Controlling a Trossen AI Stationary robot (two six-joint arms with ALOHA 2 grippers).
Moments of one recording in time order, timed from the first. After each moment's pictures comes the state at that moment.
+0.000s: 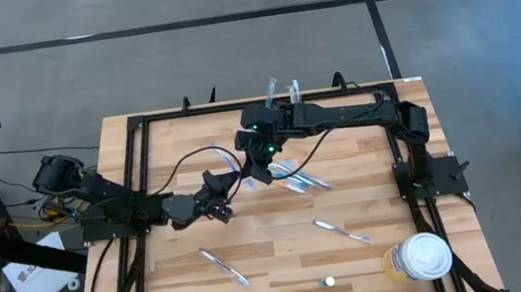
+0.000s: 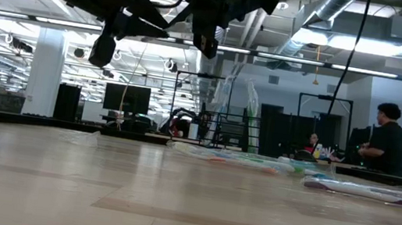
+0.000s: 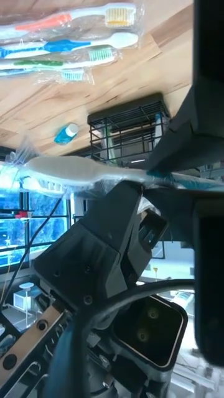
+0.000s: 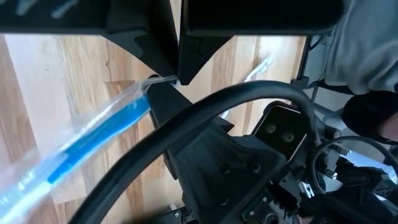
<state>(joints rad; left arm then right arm) -0.30 1.39 0.45 0.83 -0.94 1.47 -0.17 1.96 1.72 -0.52 -0.55 0.18</state>
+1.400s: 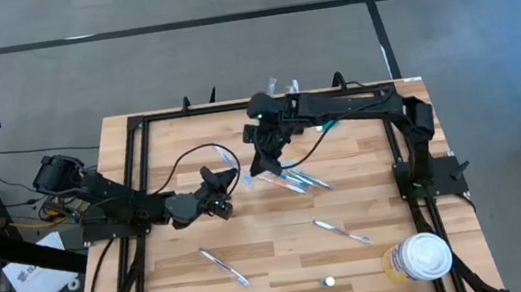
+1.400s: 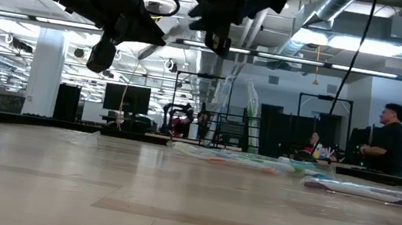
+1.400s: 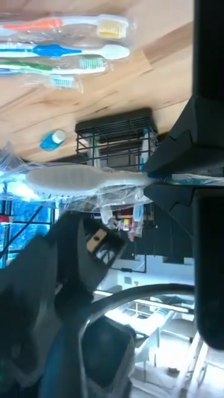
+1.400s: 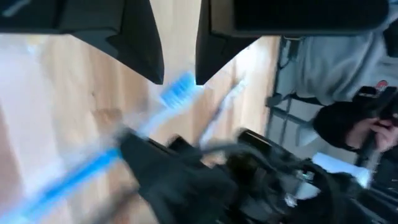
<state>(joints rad) -0.29 1.39 0.45 0.78 -0.99 1.33 -0.24 1.91 1.72 -0.68 -0.64 0.15</state>
